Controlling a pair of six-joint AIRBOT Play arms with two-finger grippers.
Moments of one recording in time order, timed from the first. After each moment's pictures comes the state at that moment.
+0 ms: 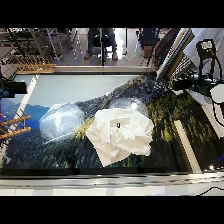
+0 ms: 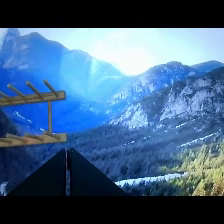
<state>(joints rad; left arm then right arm) -0.15 -1.25 1.75 2.09 -1.42 -1.84 -0.02 -1.17 1.50 -1.54 0.84 1.32</state>
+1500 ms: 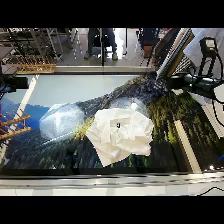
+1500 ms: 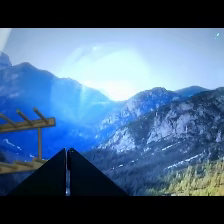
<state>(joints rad) -0.15 -1.25 1.75 2.06 -1.32 -1.83 -0.02 -1.15 1.50 -1.27 0.90 1.33</state>
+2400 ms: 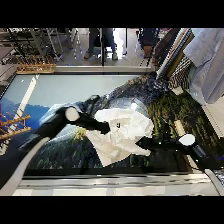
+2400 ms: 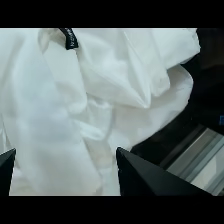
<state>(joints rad) -0.50 -1.54 1.34 1.04 -0.94 -1.43 -0.02 -1.03 0.58 -0.67 0.94 1.19</state>
